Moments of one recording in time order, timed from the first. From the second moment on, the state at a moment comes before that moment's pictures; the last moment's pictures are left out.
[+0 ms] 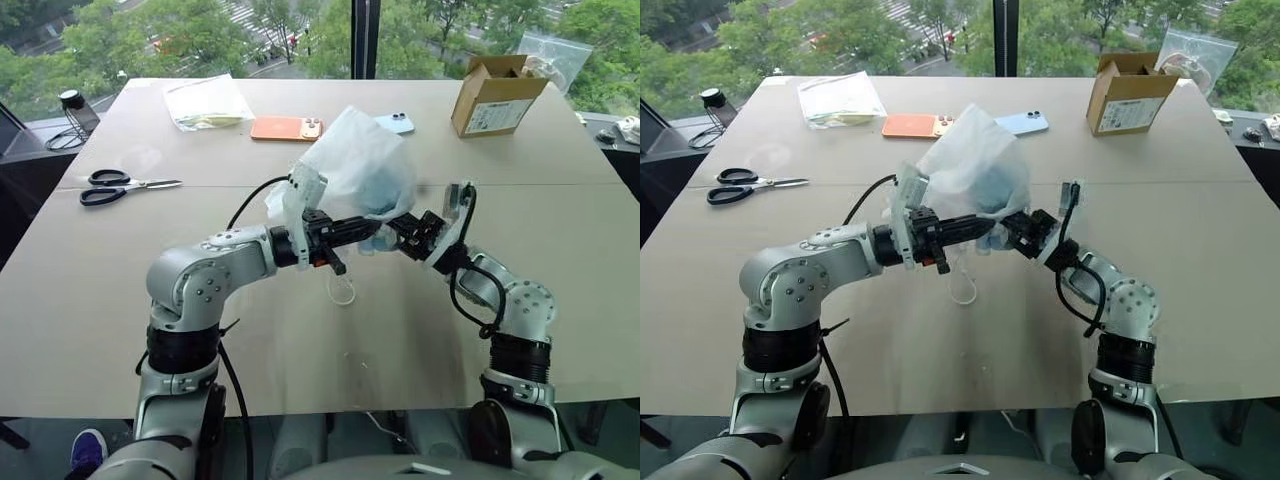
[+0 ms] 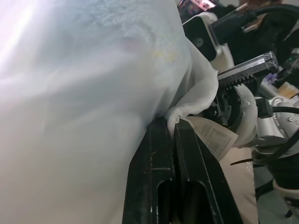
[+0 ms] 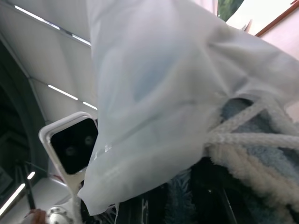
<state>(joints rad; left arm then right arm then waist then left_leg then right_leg) -0.54 0.37 0.07 -0.34 -0.81 1.11 -0.59 -0.47 0.05 -0.34 -0.09 1.15 1.12 0.34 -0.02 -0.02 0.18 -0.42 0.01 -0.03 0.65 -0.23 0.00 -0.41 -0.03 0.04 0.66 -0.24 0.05</state>
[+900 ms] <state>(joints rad) -0.63 0.42 0.03 -0.26 -0.60 0.73 -0.70 -0.49 -0.04 -0.09 -0.17 0.86 0.95 0.19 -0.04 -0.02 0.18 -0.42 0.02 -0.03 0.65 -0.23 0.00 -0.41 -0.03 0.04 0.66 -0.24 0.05</state>
